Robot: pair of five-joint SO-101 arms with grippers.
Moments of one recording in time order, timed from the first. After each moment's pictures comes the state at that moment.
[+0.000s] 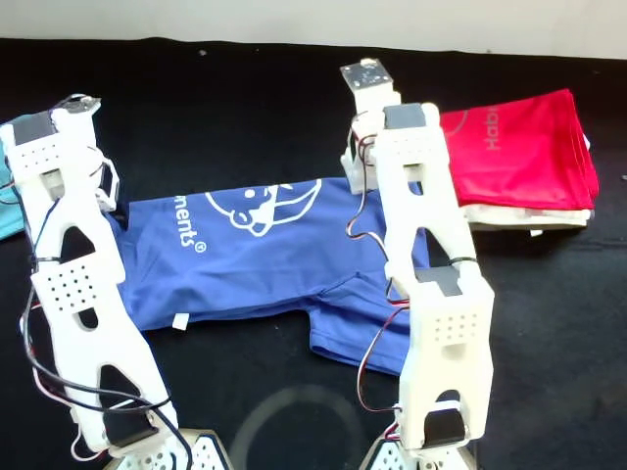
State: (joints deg) left arm -29.3 61.6 -66.3 100.5 -17.0; right arm -14.3 36.0 -36.1 81.7 10.6
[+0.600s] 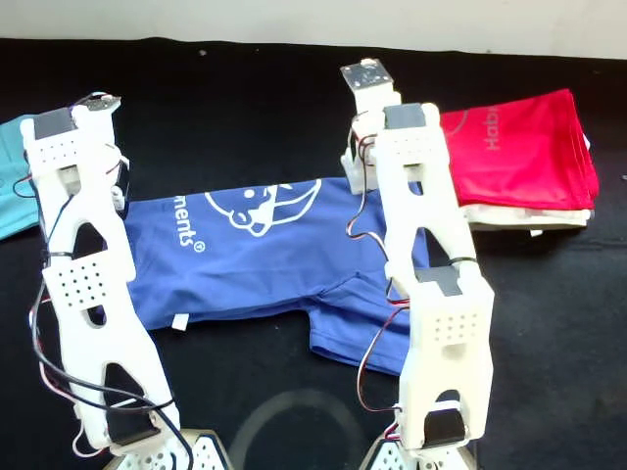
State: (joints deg) left arm -25.9 61.6 -65.8 100.5 -16.8; right arm -14.3 36.0 -36.1 82.1 10.6
